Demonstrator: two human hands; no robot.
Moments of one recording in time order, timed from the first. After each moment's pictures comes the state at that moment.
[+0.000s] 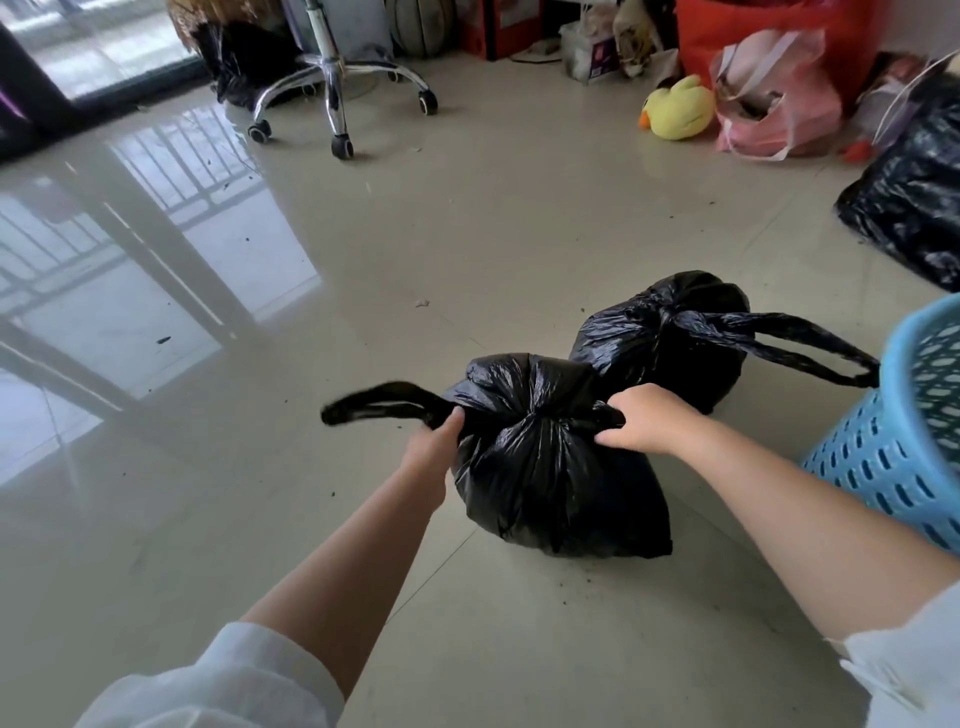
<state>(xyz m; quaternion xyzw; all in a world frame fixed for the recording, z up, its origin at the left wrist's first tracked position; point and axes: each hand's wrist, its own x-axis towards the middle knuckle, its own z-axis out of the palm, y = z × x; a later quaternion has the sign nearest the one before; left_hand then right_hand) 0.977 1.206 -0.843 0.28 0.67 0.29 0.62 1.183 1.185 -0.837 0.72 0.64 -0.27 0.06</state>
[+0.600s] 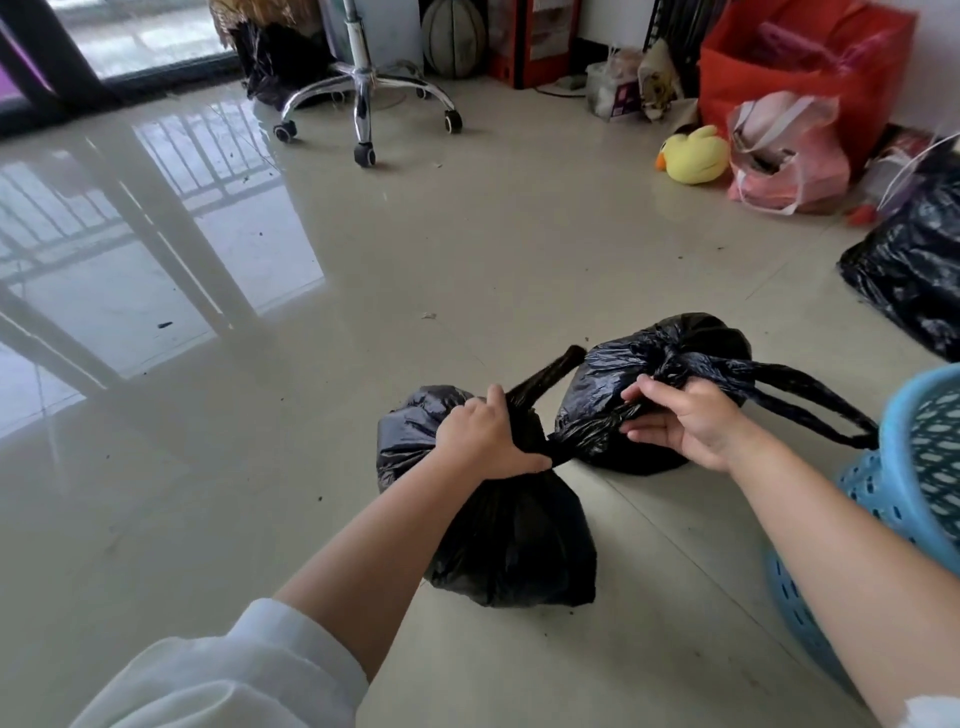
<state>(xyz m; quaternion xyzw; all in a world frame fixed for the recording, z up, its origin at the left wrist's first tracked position) 1.007 1.222 -0.815 0.78 0.58 -0.09 0.22 1.206 1.188 -0.807 0.60 0.30 -0.60 -0.43</state>
